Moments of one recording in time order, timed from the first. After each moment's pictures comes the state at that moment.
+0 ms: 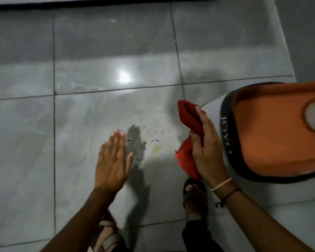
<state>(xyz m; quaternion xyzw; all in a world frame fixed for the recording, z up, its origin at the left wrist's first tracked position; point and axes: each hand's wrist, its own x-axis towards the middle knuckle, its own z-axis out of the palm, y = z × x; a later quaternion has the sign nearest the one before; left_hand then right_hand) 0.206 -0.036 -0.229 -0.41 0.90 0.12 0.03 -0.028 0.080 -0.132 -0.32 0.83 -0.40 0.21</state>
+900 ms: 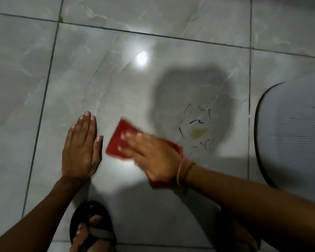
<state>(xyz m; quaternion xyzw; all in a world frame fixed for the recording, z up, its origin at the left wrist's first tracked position) 0.368 -0.074 -0.428 -0.50 0.86 0.11 -0.06 0.122 0.024 -0.402 -0.85 0.49 -0.10 0.18</state>
